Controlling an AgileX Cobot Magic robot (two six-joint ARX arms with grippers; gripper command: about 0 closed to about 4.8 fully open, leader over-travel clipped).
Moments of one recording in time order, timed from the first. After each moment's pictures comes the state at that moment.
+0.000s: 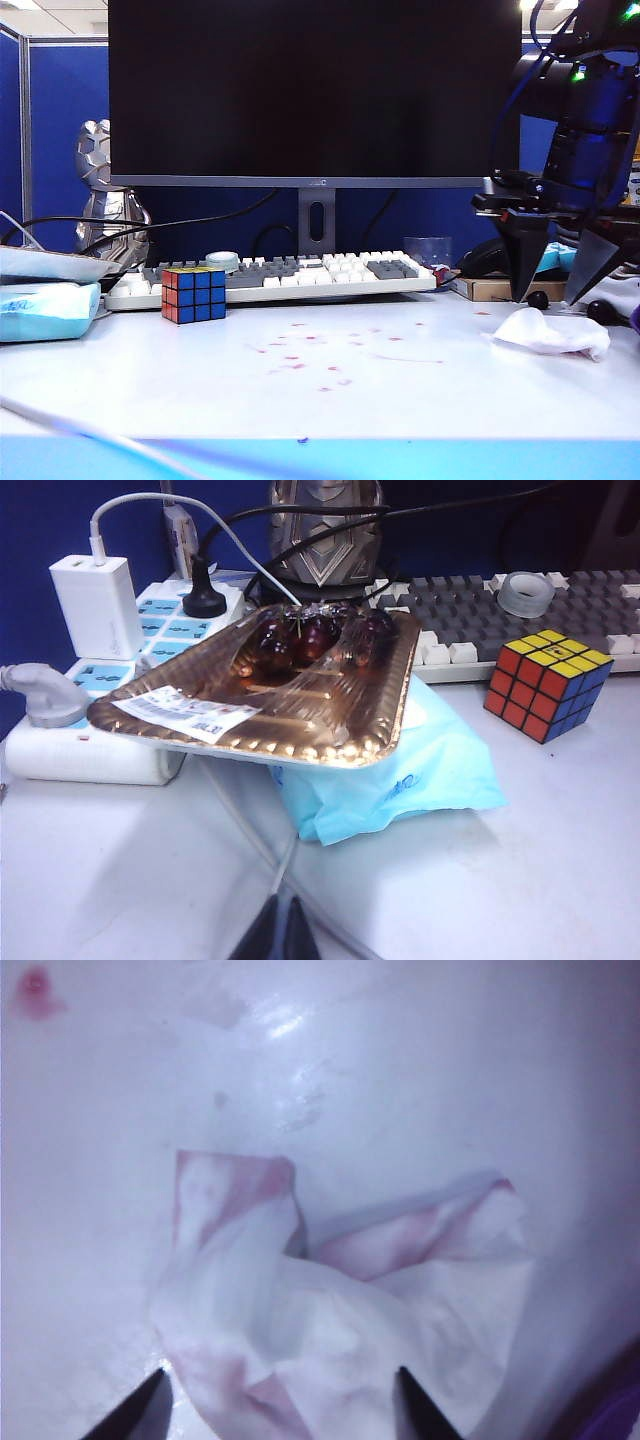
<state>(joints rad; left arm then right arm) 0.07 0.01 0.01 -0.16 0.02 0.00 0.21 1.69 1.15 -0.61 -0.03 0.11</state>
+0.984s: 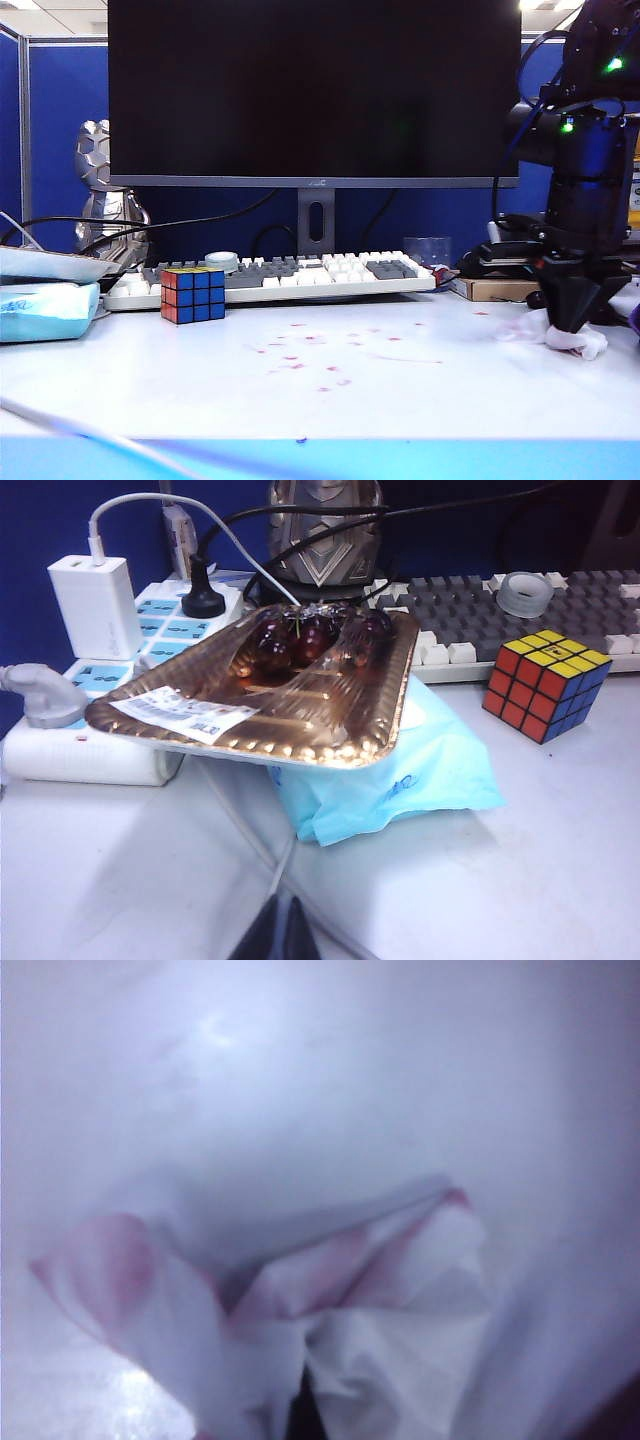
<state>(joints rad) 0.07 0.01 0.01 -0.16 0.02 -0.01 0.21 1.81 1.16 -0.59 0.03 0.11</state>
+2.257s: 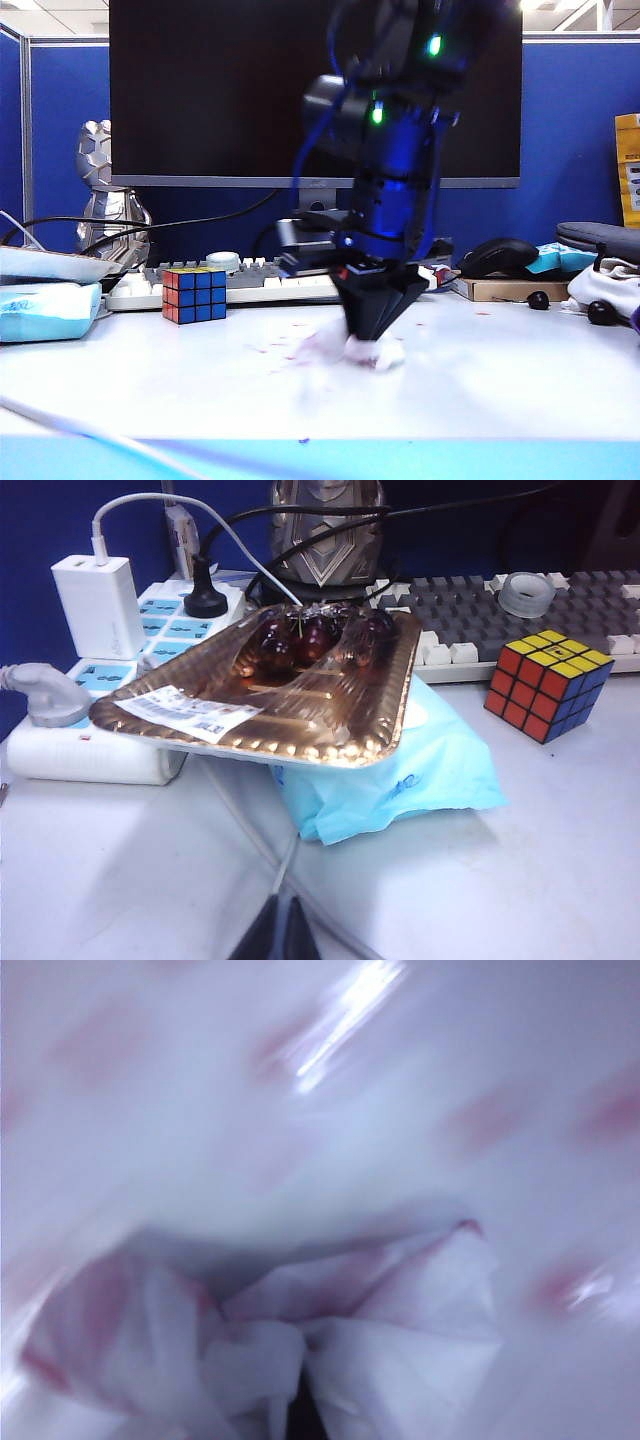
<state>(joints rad) 0.07 0.01 0.01 -0.16 0.02 -0.01 0.65 1.95 1.32 -0.56 0.08 0.05</state>
